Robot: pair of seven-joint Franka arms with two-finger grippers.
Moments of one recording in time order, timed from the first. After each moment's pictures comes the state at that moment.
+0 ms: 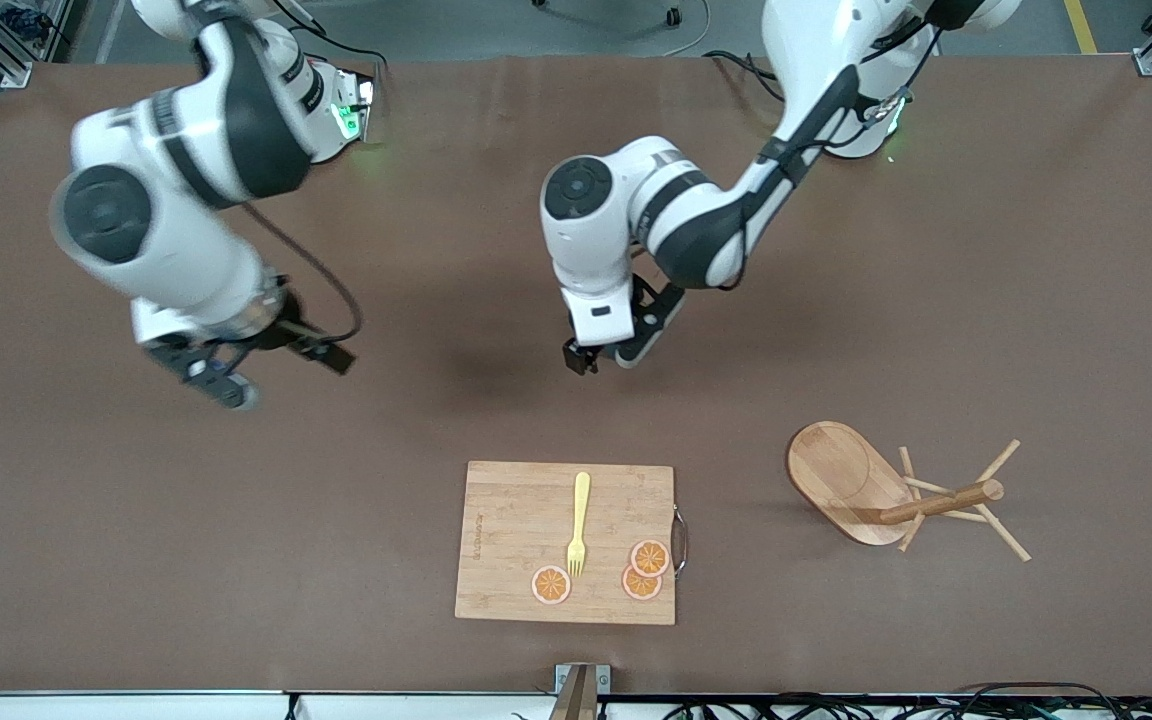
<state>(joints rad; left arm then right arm) -0.59 0.63 -0.32 -1.45 0.38 2.01 -1.96 0.32 0.24 -0.08 -1.60 0.06 1.76 0.70</state>
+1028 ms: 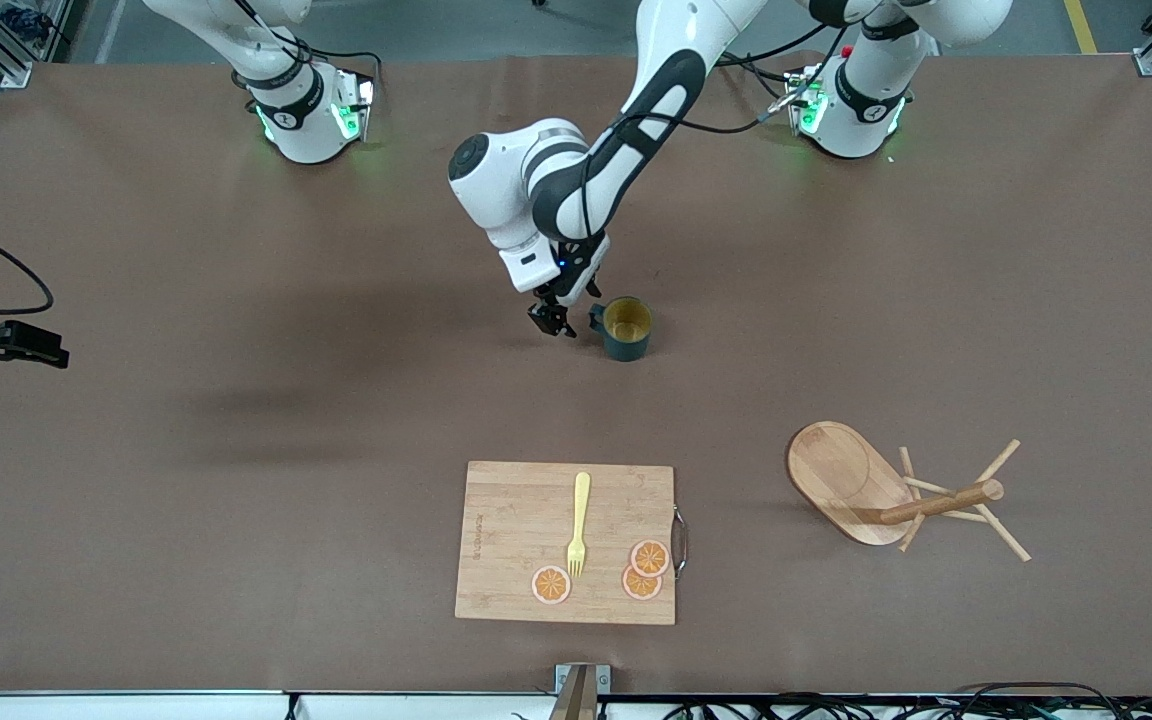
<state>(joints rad) -1.08 0.82 0.04 -1.38 0.41 1.91 -2.28 -0.10 0.23 -0.08 -1.55 -0.04 1.72 -0.23</state>
